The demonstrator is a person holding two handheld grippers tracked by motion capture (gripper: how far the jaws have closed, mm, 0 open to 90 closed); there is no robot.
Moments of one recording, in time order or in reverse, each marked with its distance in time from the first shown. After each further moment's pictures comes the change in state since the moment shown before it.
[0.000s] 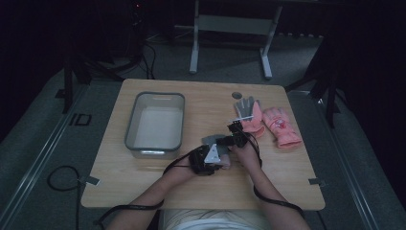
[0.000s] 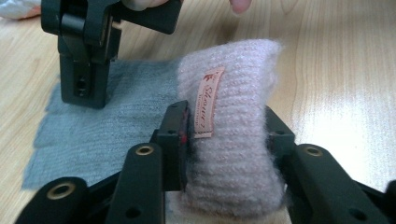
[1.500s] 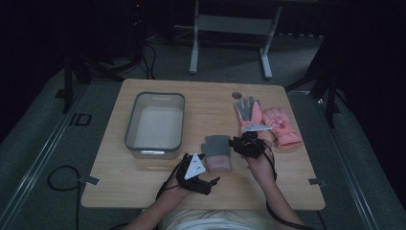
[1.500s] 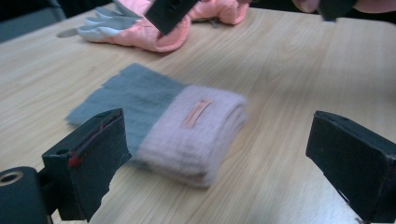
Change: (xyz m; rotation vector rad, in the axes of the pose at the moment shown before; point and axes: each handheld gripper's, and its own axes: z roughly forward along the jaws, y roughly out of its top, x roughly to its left) left arm -0.046 -0.019 -0.043 -0.280 0.124 -0.285; right arm 0.022 -0.036 -0.081 -0.231 -0.100 -0.170
